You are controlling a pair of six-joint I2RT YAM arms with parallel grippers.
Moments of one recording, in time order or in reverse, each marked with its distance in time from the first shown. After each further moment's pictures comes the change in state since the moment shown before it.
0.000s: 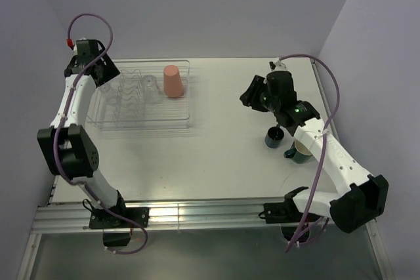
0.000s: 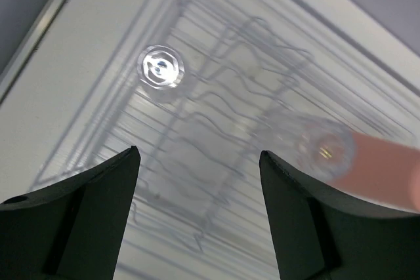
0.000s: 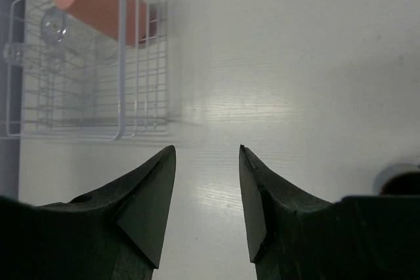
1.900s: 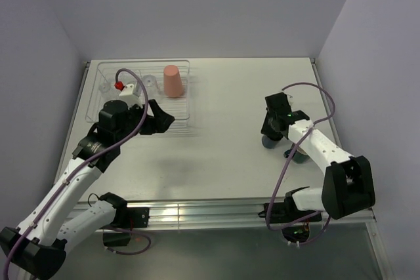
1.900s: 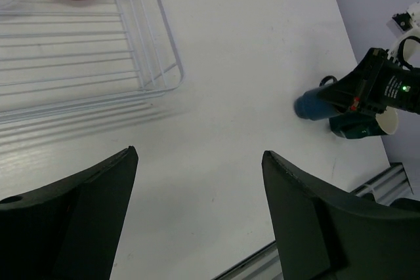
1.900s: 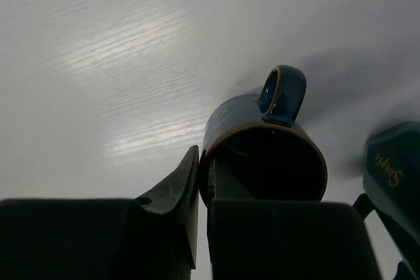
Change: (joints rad) left arm -0.571 -0.931 -0.757 0.208 0.301 -0.064; right arm -0.127 0.107 -0.292 -0.116 0.241 -0.056
